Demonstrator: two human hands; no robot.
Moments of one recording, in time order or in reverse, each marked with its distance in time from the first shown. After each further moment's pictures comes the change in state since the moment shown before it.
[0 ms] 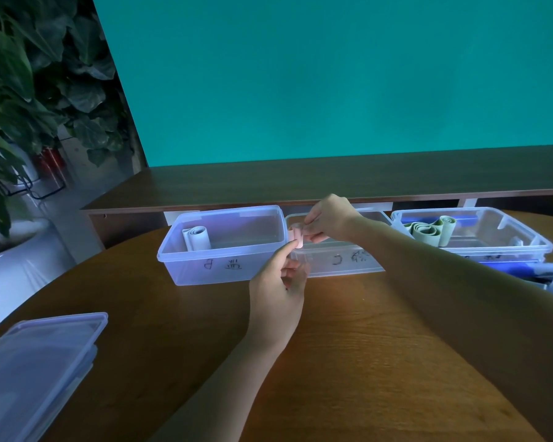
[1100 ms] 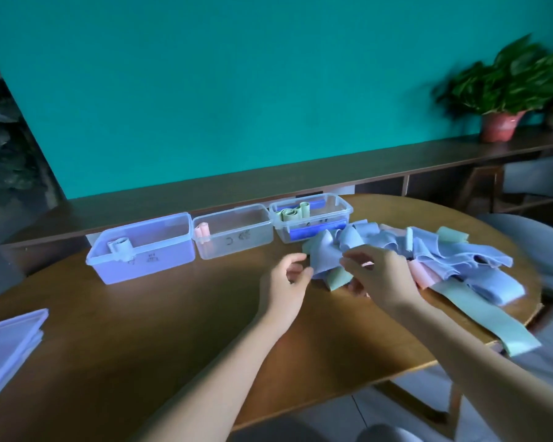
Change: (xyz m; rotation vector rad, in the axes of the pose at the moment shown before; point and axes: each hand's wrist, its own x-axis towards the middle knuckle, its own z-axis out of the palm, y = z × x) left_hand -0.123 0.140 0.090 -0.149 -0.349 -0.101; right_hand -0.352 0.126 -0.092 0.054 0.615 0.040
